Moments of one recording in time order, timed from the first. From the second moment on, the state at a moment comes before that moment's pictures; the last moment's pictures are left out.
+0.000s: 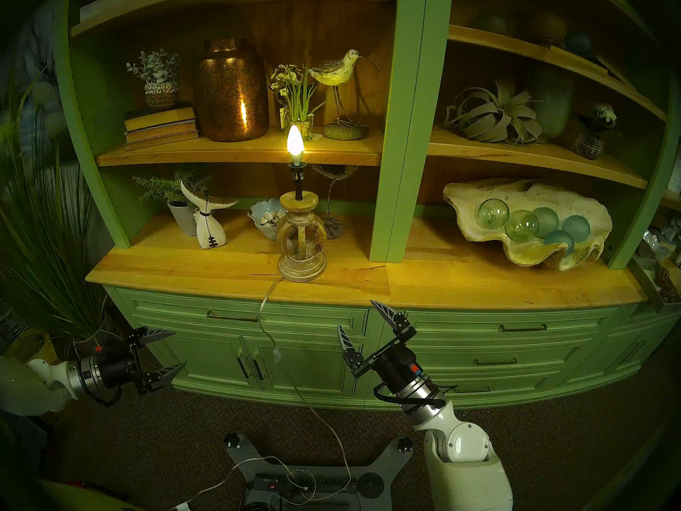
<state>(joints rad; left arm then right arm) 1.28 -0.16 -0.27 -1.33 -1.28 -0.95 -0.74 -2.00 -1.49 1.64 -1.62 0.16 -0.69 0.70</state>
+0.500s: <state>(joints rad) 1.36 -0.14 -0.29 -1.36 -1.31 -0.95 -0.71 -2.01 -1.51 1.65 -1.64 0.13 -0.68 0.69</state>
